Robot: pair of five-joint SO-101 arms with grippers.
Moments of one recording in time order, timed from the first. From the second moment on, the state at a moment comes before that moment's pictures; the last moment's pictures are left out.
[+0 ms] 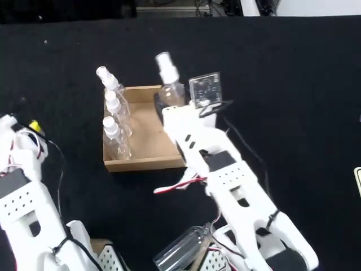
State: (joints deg) left arm -38.1 -53.9 59.3 40.0 4.2; right arm -23.2 -33.2 62.5 0.0 -7.3
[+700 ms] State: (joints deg) left arm -38.5 -53.9 83.8 11.4 11.5; right arm -26.5 -5.3 65.5 -46.5 -7.7
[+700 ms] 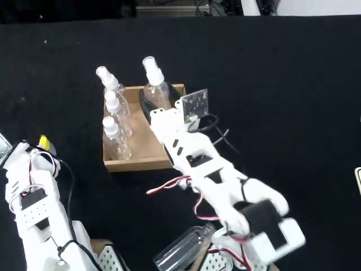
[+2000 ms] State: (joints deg) left arm -38.5 -53.9 84.1 10.3 11.5; right arm -21.9 22.4 54.6 -60.0 -4.0
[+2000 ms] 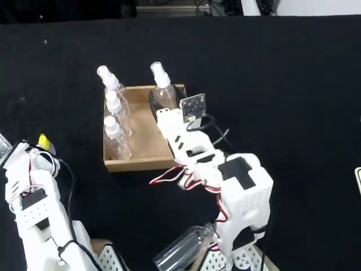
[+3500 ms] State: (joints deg) left arm -38.5 -53.9 84.1 10.3 11.5; right arm -22.1 22.4 54.7 -60.0 -3.5
